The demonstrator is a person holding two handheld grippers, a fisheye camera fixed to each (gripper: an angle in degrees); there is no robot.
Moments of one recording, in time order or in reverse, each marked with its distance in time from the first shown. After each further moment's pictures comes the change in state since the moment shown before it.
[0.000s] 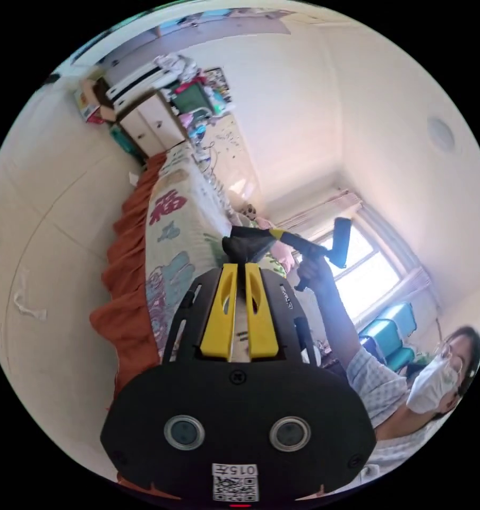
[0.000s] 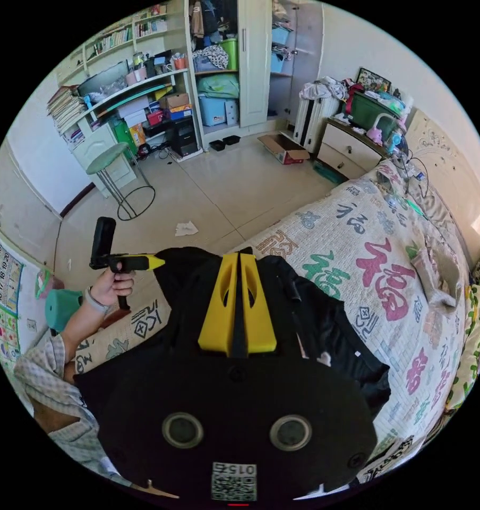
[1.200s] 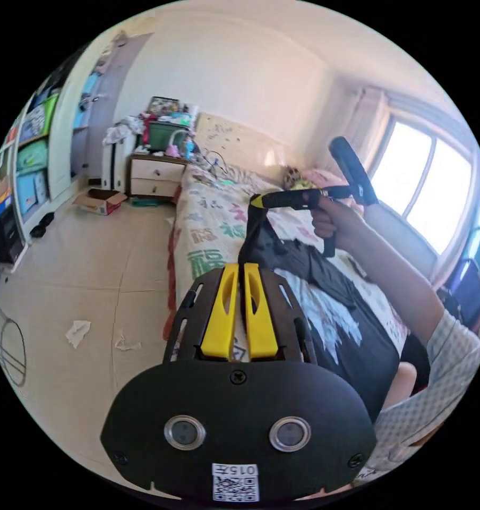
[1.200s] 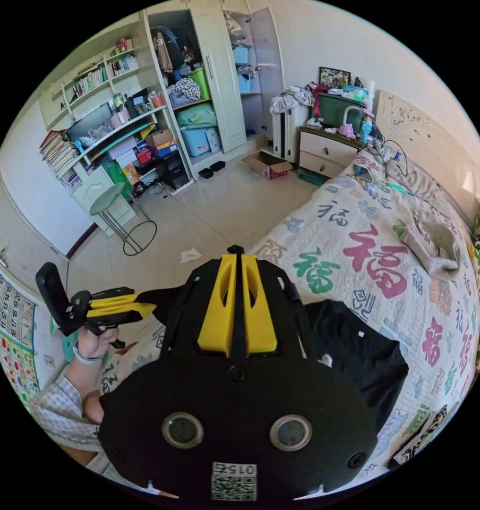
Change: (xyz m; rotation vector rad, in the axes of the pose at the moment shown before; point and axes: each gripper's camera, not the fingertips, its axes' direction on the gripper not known) left arm 0.136 0.166 0.161 -0.091 -0.603 0.313; right arm 0.038 0.012 -0.073 0.066 -0.007 0.151
